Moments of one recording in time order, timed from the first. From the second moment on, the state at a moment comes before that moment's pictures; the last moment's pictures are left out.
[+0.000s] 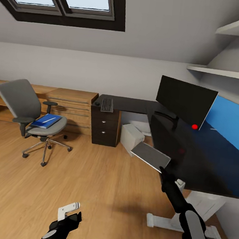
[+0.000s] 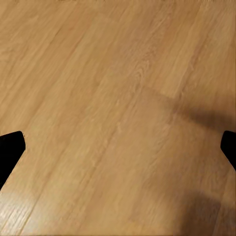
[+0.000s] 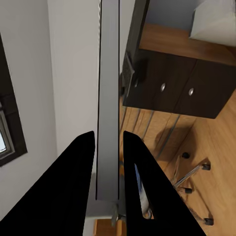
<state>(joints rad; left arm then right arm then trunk) -0.07 0.03 -0.40 -1.36 0.68 0.31 0.69 -0.28 0.04 -0.24 -1.33 -1.27 0.40 0.18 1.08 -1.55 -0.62</state>
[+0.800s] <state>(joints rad) -0.07 0.03 -0.43 -1.36 0.66 0.30 0.69 -0.28 0.04 -0.23 -1.33 -1.27 0.41 0.18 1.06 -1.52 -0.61</state>
